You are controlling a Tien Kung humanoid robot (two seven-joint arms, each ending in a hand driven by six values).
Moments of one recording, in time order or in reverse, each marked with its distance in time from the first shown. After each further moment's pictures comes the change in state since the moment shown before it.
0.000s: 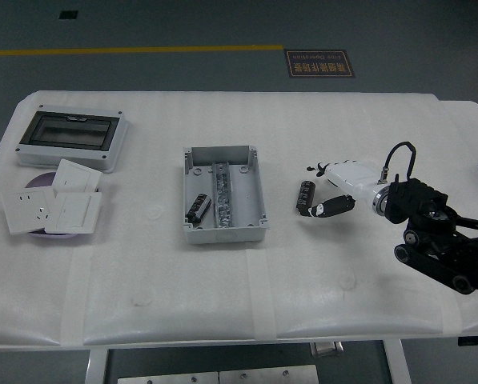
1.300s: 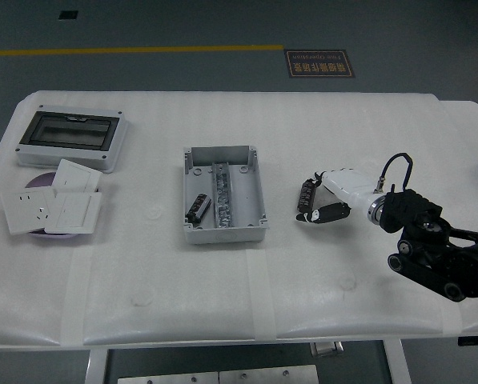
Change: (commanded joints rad) left arm -0.002 0.001 0.001 0.000 -0.003 0.008 -0.017; right arm -0.028 0.032 -0.012 -0.026 0.032 -0.068 0.017
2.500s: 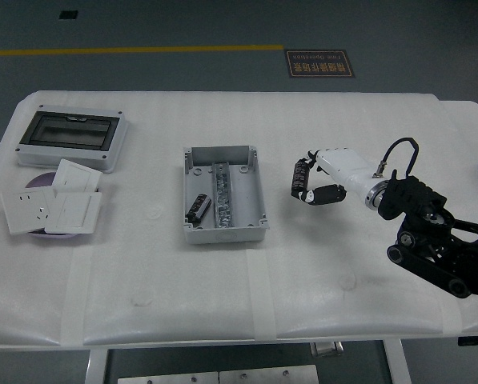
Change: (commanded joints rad) left arm 0.002 -0.003 -0.003 0.000 0.018 -0.001 -0.002; right arm -0.025 -0.034 0.171 0.164 -0.073 -0.018 -0.023
